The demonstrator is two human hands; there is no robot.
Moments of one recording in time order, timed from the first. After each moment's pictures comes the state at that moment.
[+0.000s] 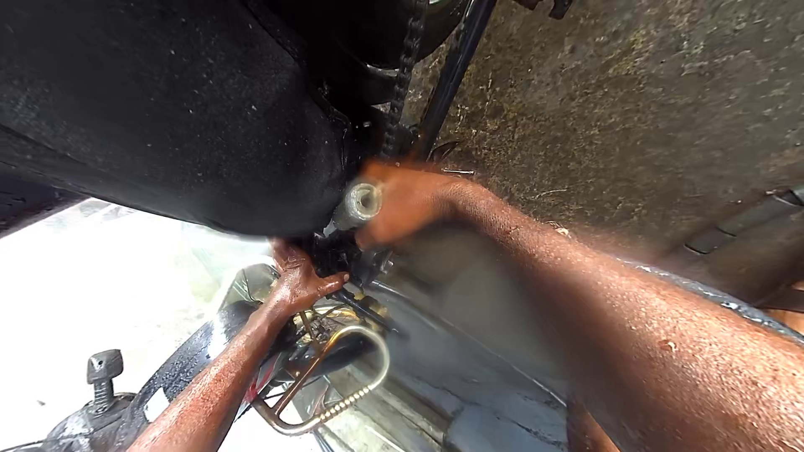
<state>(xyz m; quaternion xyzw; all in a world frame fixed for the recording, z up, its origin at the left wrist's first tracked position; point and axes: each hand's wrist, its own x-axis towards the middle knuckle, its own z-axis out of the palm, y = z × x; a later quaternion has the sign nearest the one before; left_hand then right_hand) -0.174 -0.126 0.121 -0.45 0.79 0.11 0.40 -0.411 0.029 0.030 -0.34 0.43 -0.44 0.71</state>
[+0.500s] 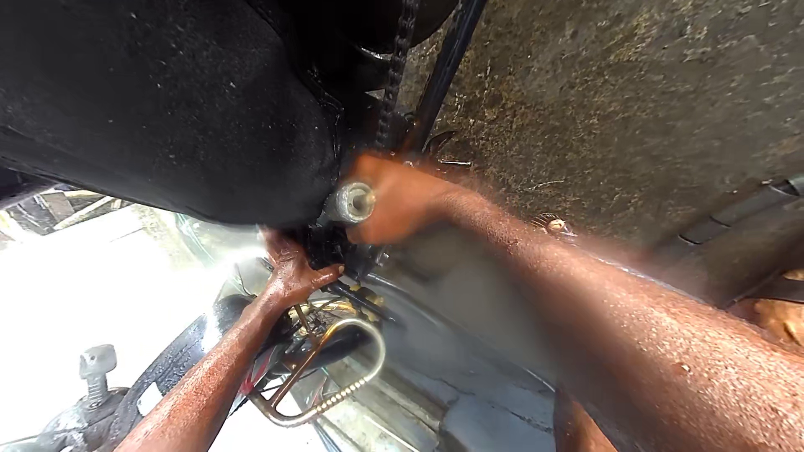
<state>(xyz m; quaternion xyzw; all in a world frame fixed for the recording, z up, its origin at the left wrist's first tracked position) -0.173 -0.123 0.121 -0.44 0.80 0.13 0.38 -0.397 0.031 0.030 -0.37 0.49 -0.47 0.63</state>
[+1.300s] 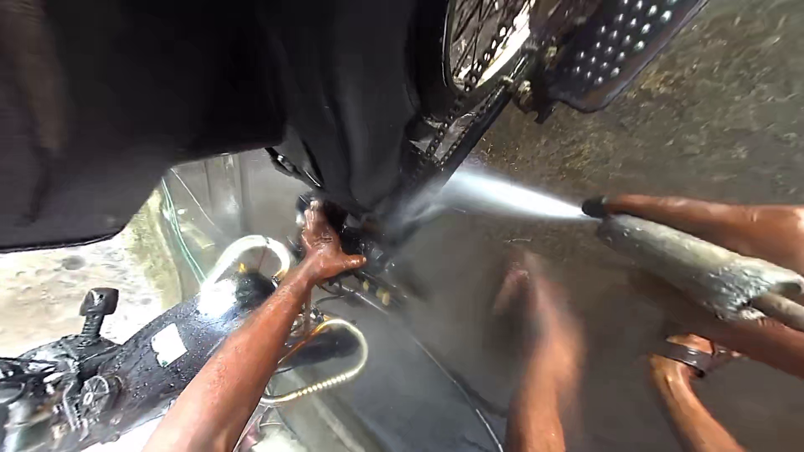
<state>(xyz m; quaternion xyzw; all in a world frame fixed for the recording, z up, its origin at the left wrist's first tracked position) -0.165 -0.126 0.103 -0.42 0.86 0.10 0.28 -0.486 0.254 0.125 -0.33 0.73 -0.40 0.45</state>
